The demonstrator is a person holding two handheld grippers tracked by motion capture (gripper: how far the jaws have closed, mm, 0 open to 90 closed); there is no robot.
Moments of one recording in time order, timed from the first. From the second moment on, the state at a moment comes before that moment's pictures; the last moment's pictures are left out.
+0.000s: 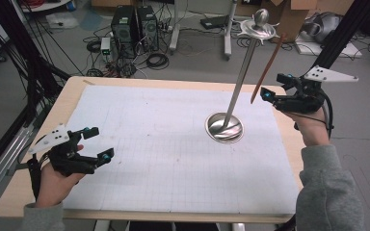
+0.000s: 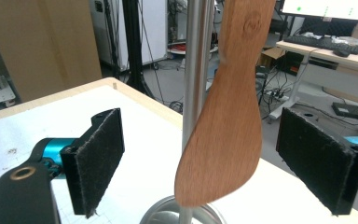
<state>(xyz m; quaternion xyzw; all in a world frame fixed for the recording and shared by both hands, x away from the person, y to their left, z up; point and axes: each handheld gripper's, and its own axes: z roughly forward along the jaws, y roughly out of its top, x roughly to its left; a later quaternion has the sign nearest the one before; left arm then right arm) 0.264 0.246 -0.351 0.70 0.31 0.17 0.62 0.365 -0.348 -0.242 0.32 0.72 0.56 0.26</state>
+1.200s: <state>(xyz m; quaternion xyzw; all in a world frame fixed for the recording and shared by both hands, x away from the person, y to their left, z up) 0.279 0.239 -0.365 0.69 0.32 0.20 0.62 0.315 -0.361 -0.331 0.35 0.71 0.56 0.24</state>
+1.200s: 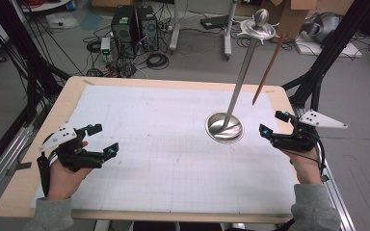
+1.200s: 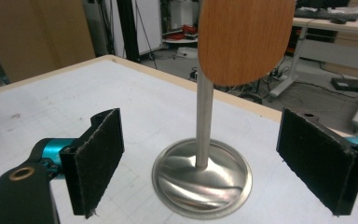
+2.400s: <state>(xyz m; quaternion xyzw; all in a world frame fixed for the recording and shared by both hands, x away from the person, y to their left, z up) 0.286 0.269 -0.392 0.68 0.37 0.21 0.60 0.285 -0.382 -0.400 0.41 0.69 0.54 0.26</state>
